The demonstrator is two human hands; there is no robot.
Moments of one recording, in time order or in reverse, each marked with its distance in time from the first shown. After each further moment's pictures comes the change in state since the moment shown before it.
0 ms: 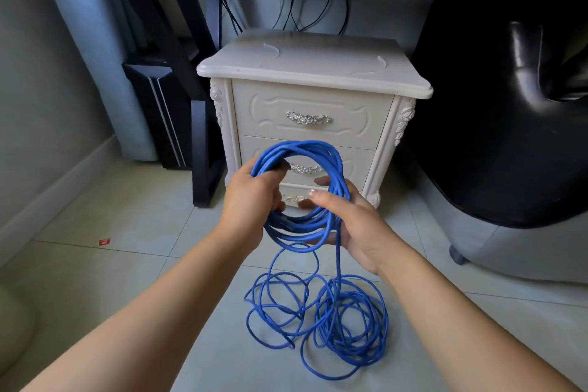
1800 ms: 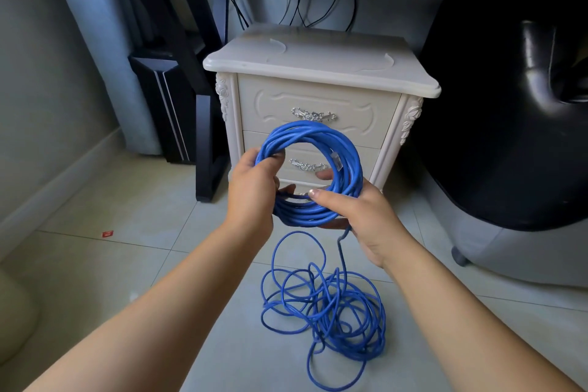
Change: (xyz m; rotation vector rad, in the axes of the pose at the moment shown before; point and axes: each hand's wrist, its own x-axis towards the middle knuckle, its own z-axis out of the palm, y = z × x) left_hand -0.002 0.003 0.006 -0.142 0.105 0.003; right_hand -0.003 -0.008 0.002 -0.182 0.086 -0.130
